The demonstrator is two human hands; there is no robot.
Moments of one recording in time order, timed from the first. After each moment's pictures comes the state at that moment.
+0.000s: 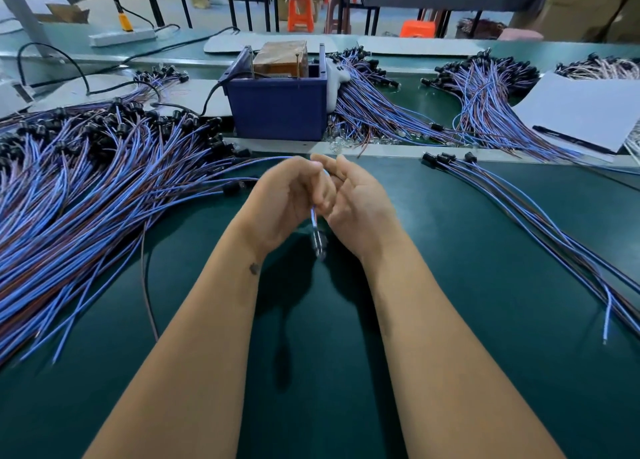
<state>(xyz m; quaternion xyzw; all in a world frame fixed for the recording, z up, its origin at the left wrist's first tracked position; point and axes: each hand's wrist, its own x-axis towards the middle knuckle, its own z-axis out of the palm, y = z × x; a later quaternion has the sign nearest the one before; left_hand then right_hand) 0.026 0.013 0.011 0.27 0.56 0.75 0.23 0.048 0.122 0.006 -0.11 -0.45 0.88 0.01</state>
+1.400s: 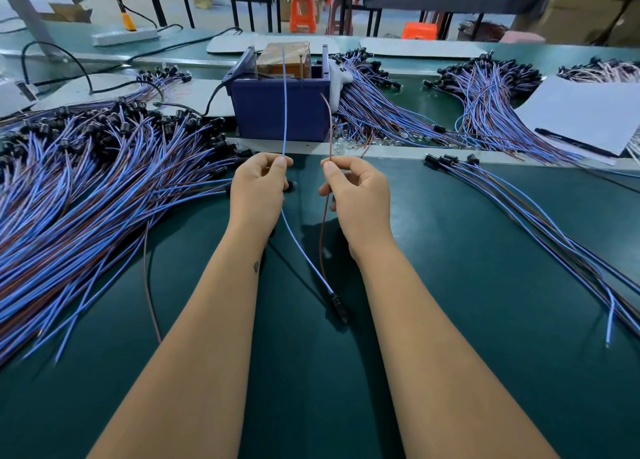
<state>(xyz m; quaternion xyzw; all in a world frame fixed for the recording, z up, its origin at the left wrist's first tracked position) 0.000 0.000 -0.013 0.04 0.76 0.65 -0.08 0.053 0.118 -0.001 -0.10 -0.71 0.66 0.23</state>
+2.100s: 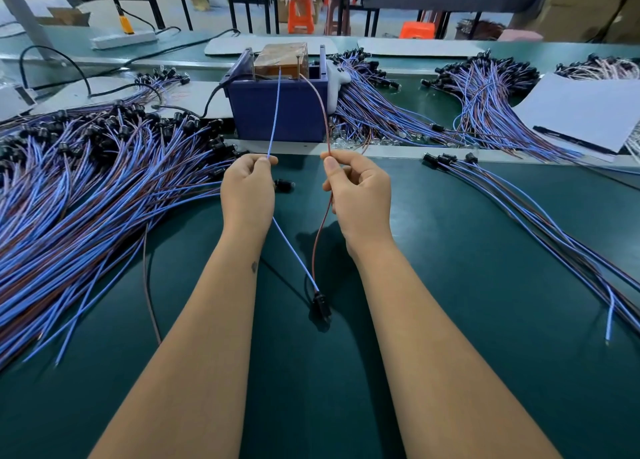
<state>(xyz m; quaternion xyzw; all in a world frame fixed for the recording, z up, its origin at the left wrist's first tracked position) -0.003 -0.001 -0.011 -0.04 0.74 0.67 -0.10 0.053 0.117 0.002 -0.09 -0.68 0.68 0.26</state>
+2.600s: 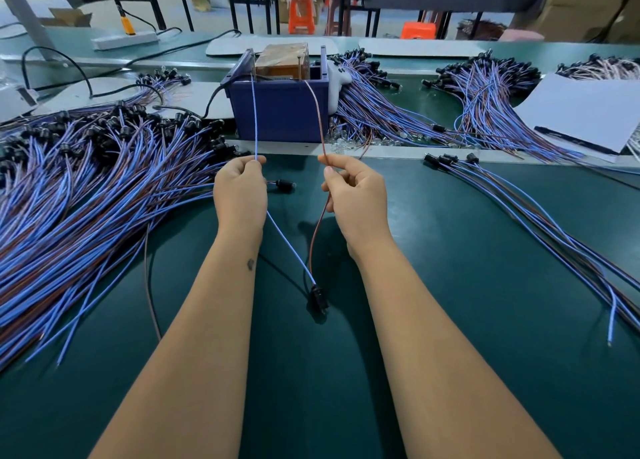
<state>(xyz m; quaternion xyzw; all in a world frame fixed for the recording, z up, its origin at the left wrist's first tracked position) -0.011 -0.009 -0.015 -0.07 0.70 0.70 -0.10 0.050 0.118 -0.003 -0.09 -0.71 0.66 0.22</state>
